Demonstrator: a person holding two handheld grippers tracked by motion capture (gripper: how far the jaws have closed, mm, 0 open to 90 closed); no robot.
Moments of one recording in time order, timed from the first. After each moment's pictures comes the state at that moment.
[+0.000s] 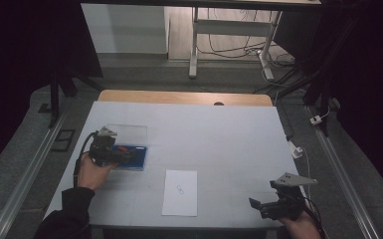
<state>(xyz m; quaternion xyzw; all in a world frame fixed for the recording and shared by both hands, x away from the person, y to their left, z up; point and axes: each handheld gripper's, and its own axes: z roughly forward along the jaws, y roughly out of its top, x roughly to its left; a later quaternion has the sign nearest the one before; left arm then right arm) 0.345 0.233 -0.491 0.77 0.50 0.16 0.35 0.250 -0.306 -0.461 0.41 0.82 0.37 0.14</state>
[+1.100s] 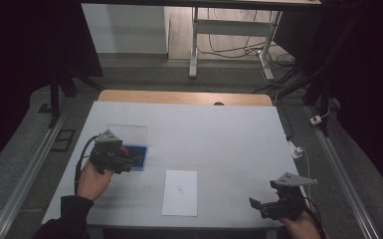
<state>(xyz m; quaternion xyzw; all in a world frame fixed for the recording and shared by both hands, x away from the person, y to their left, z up) 0.314 0.216 -0.466 0.79 0.43 0.12 0.42 0.250 -0.307 -0.461 0.41 0.82 0.37 0.14</state>
